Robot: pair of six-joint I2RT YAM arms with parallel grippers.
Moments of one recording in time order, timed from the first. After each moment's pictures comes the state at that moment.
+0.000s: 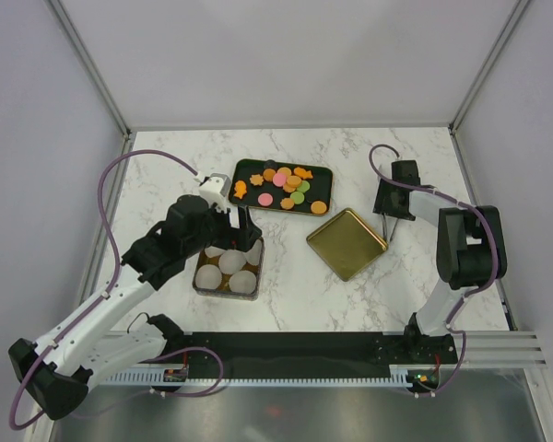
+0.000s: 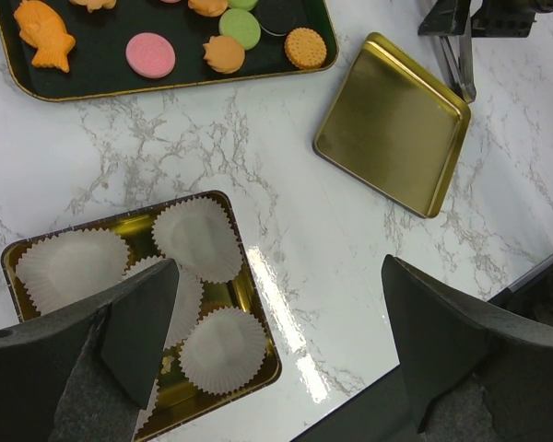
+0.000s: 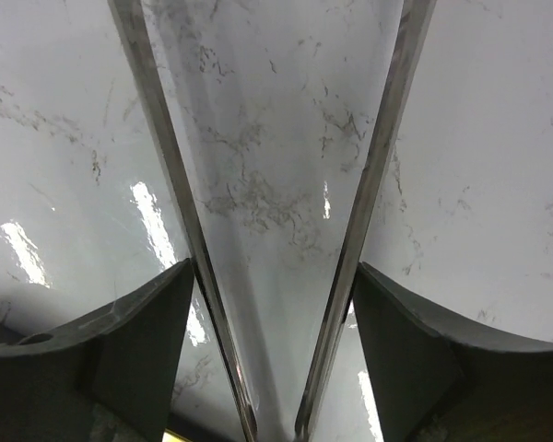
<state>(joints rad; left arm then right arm) -0.66 0.90 0.89 -0.49 -0.02 -0.38 0.04 1.78 1.03 -0.24 0.18 0.27</state>
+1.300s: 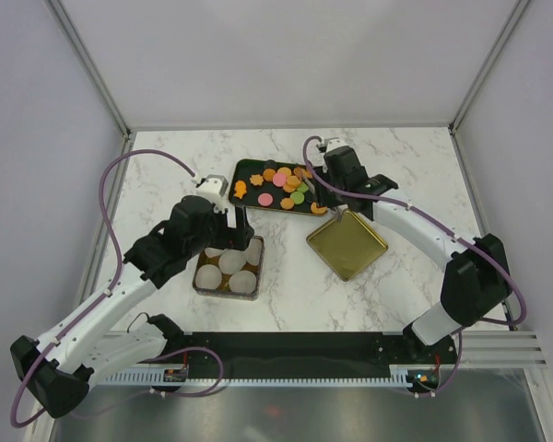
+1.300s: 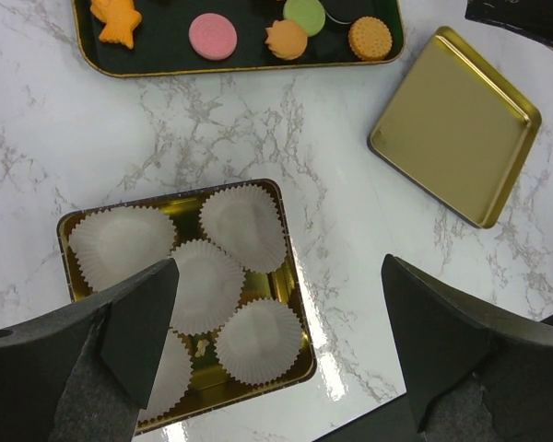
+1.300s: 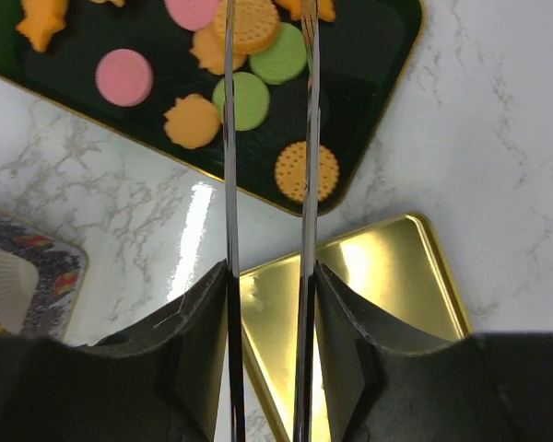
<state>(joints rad) -0.66 0.92 0.89 -0.53 -0.13 -0.38 0.54 1.56 1.24 -0.44 0.13 0.27</state>
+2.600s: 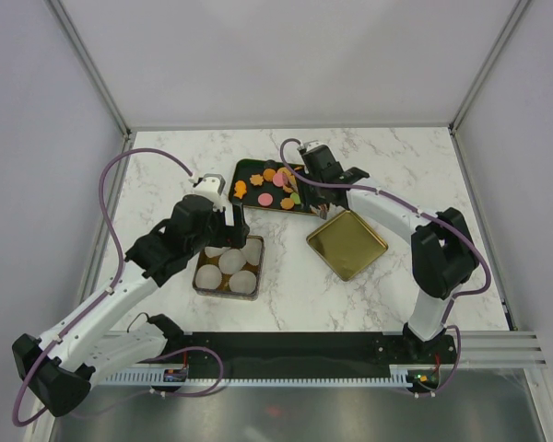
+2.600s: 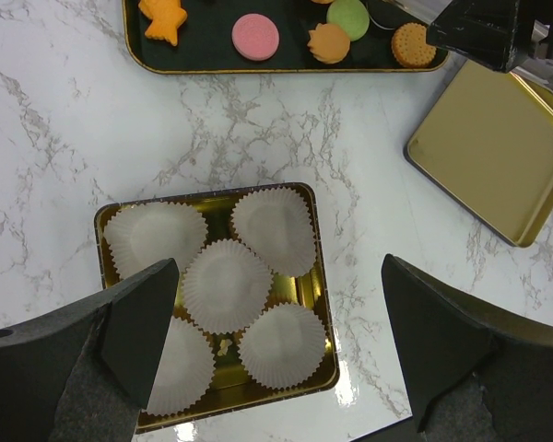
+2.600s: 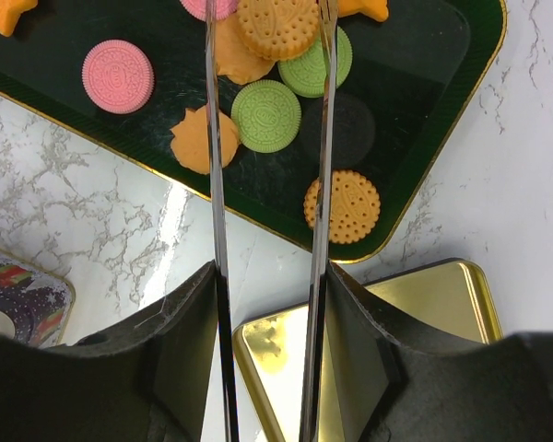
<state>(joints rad) -0.64 0.94 0.89 -0.55 -0.21 -0.38 0.60 1.80 1.40 -0.46 0.16 0.26</state>
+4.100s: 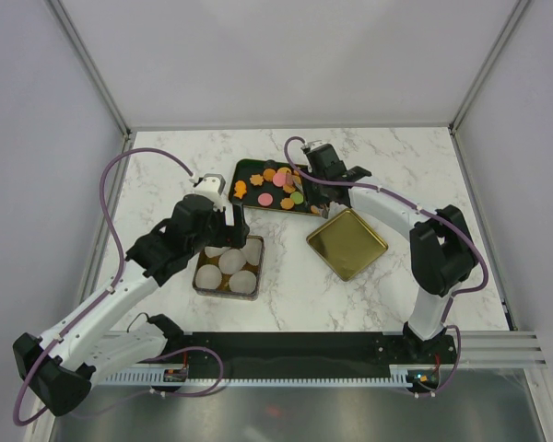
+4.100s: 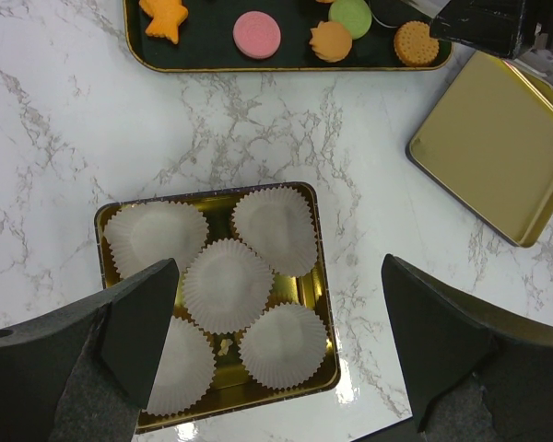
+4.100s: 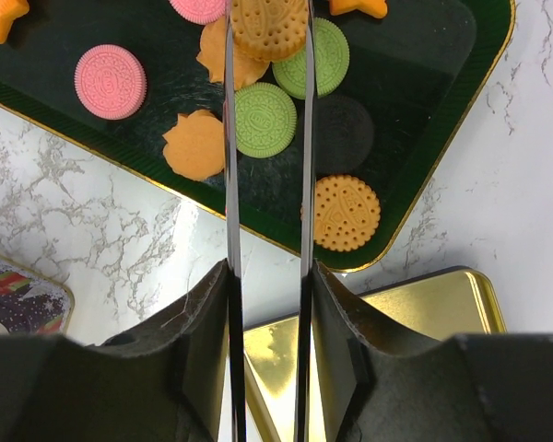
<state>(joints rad) -0.64 0.94 0.89 -0.55 -0.20 -0.38 0.56 1.82 1.40 -0.43 0.11 0.27</state>
